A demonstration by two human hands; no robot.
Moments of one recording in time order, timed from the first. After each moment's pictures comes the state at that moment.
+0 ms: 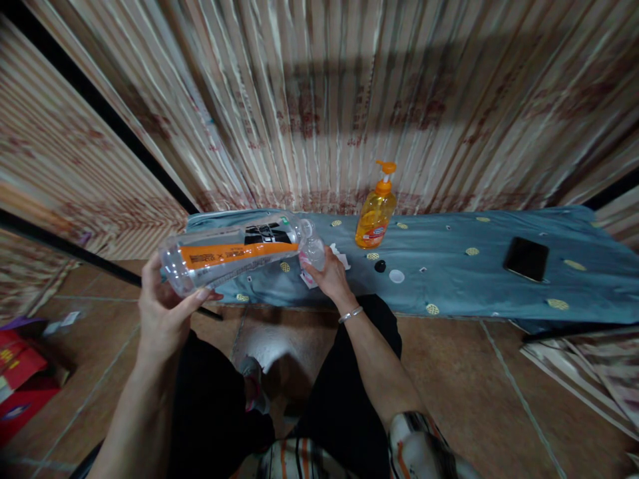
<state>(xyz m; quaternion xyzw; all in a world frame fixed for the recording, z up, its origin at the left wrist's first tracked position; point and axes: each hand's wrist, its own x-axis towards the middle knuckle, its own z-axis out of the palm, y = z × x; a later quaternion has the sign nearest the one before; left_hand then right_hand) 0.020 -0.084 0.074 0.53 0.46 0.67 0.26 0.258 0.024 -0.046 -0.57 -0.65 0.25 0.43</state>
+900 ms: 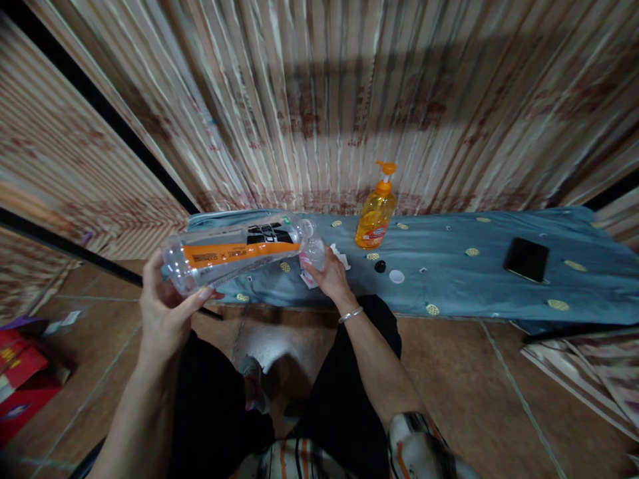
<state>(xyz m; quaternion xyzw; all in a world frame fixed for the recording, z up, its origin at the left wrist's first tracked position) 0.024 -0.086 0.078 0.53 0.47 0.65 0.25 0.259 0.023 -0.042 -0.57 -0.66 0.26 0.42</state>
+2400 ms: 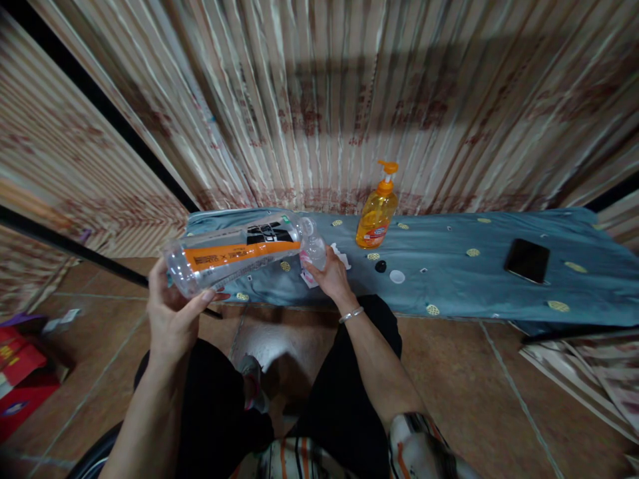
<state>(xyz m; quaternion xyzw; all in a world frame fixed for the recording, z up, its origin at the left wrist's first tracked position) 0.032 -0.088 0.068 0.49 0.47 0.68 0.28 0.259 0.022 -0.042 -0.57 -0.65 0.26 0.42</state>
